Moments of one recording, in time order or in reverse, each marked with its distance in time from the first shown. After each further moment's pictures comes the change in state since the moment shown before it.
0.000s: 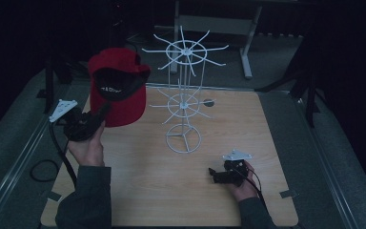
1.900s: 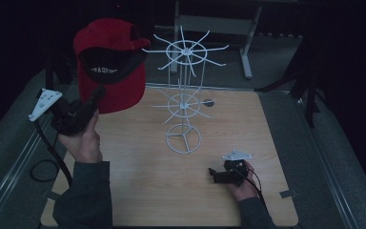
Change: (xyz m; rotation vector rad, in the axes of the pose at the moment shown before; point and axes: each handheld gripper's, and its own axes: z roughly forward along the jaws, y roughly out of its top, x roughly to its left) left arm -0.026 0.037 -0.026 -0.187 -0.081 0.038; right arm 0.000 0.000 0.000 0.002 0.001 0.002
